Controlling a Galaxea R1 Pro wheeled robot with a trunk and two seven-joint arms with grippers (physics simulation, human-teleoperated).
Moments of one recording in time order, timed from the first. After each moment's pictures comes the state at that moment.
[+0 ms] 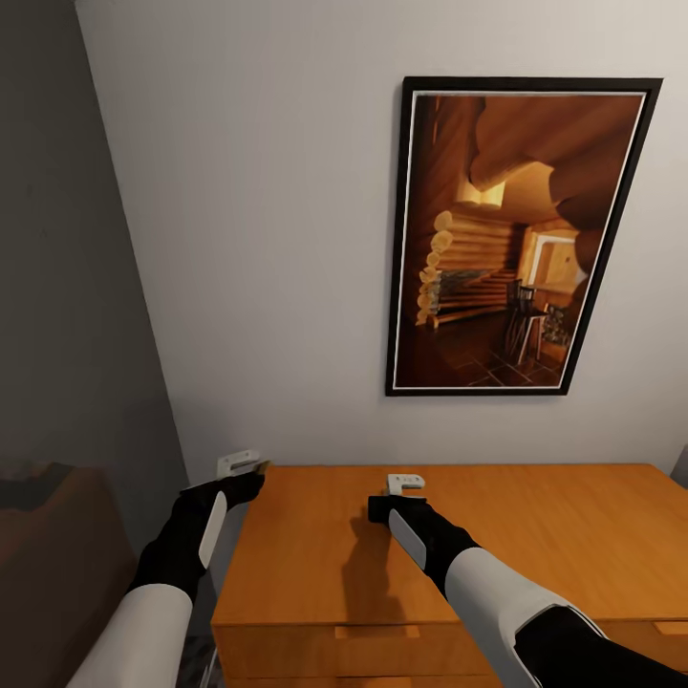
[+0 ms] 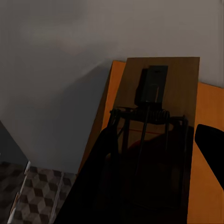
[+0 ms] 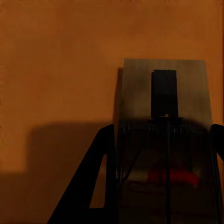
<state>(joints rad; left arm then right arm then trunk) -0.65 -0.13 0.28 -0.89 -0.05 0.55 -0.01 -0.84 0.17 0.37 -0.34 -0.43 0.30 -0.20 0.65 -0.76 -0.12</state>
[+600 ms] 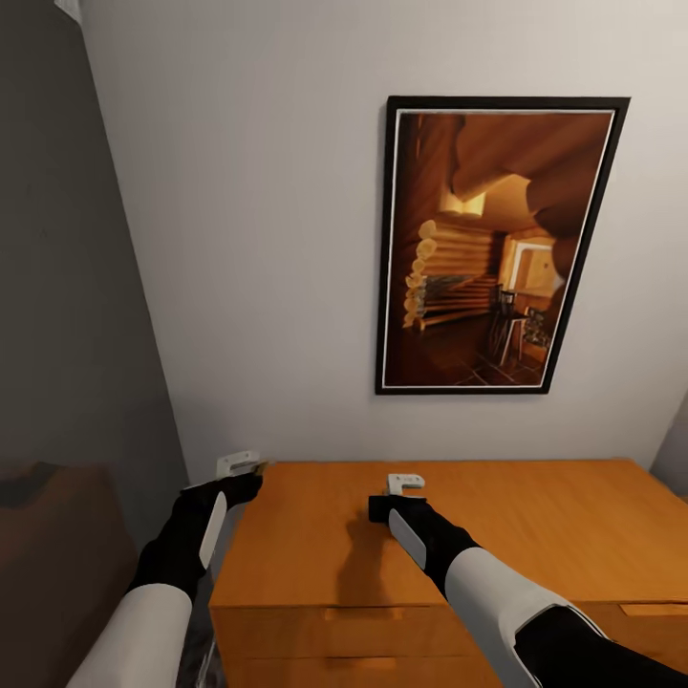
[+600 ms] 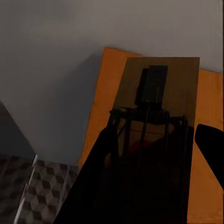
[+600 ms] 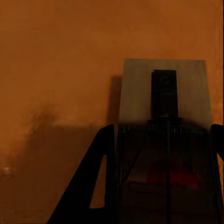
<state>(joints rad) -0.65 -0.13 0.28 -0.89 -0.09 0.56 -0.01 -0.84 0.17 0.37 -0.34 -0.43 0.30 -0.21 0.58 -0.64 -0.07</state>
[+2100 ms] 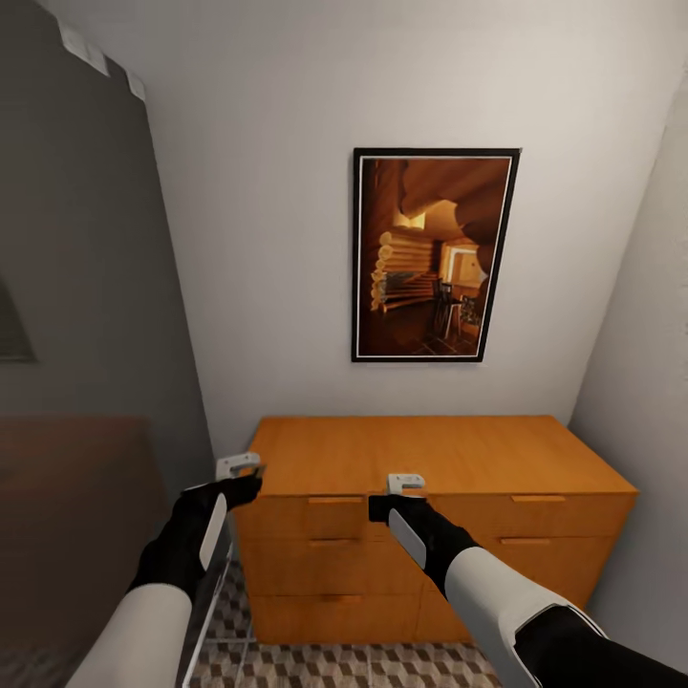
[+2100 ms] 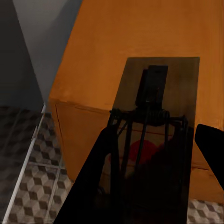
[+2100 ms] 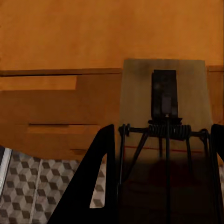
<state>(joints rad) -0.65 -0.13 0.28 -0.88 -0.10 0.56 -0.01 -0.84 0.17 0.37 -0.34 -0.43 0.30 -0.21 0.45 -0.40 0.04</state>
